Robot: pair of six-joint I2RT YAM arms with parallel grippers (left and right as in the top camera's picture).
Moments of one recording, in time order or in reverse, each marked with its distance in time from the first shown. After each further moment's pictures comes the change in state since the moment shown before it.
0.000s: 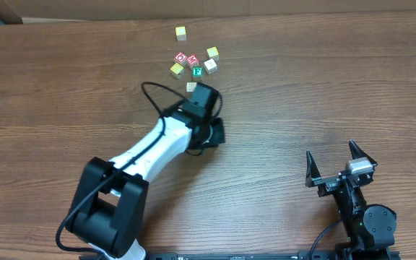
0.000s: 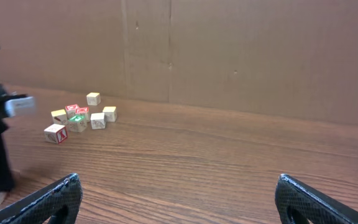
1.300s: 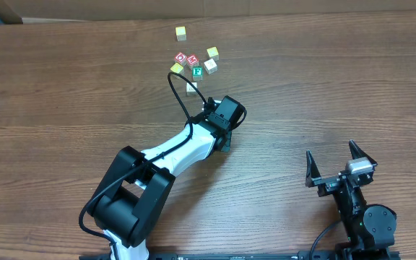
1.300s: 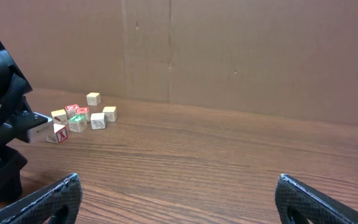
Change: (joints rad) left arm -0.113 0.113 0.002 0.038 -0.415 0.138; right arm 0.000 0.000 0.000 0.000 0.000 0.000
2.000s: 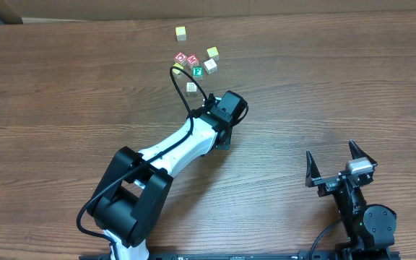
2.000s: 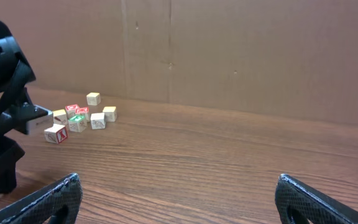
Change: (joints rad) left arm 0.000 0.000 0.090 -0.146 -0.006 0.008; right arm 0.000 0.000 0.000 0.000 0.000 0.000
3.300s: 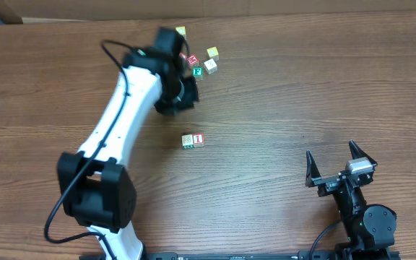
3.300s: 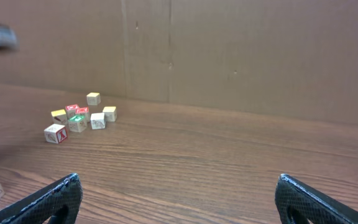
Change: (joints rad) left arm 0.376 0.003 0.531 -0.551 0.504 -0.011; right arm 0.000 0.000 0.000 0.001 0.000 0.000
